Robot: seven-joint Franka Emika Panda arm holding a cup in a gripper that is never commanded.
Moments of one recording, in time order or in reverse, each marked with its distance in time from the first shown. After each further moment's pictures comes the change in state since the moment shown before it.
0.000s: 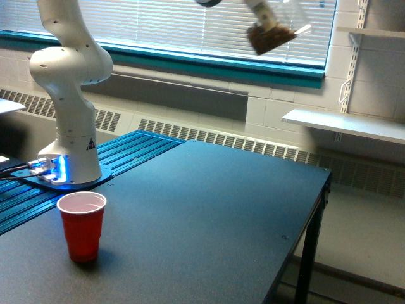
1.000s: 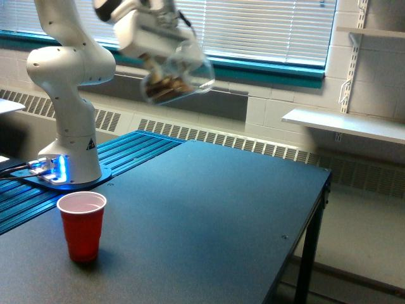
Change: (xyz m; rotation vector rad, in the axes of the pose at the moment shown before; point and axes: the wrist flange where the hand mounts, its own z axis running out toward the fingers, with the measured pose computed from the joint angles) arm -0.035 0.219 0.017 -0.263 -0.012 0.288
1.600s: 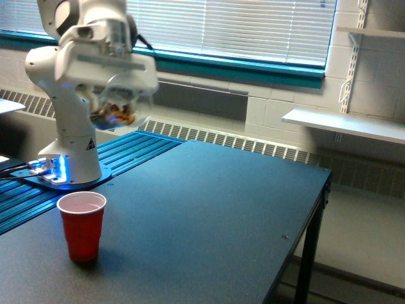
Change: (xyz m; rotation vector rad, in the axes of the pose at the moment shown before) arm -0.027 0.106 0.024 -0.125 -0.027 0.184
